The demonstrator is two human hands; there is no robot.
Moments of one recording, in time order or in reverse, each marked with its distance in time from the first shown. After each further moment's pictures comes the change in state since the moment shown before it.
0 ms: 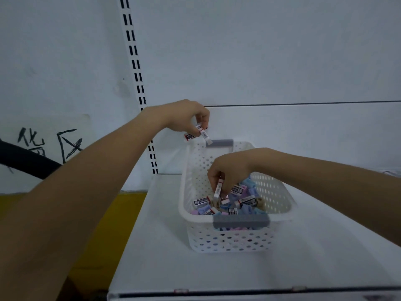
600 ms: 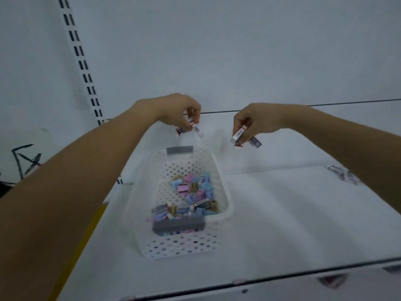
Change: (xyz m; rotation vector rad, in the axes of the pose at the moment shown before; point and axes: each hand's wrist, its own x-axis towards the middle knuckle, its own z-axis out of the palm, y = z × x) left_hand 0.048 0.071 -0.021 0.057 0.006 0.034; right_hand -0.138 0.092 -0.054 0.216 0.473 0.256
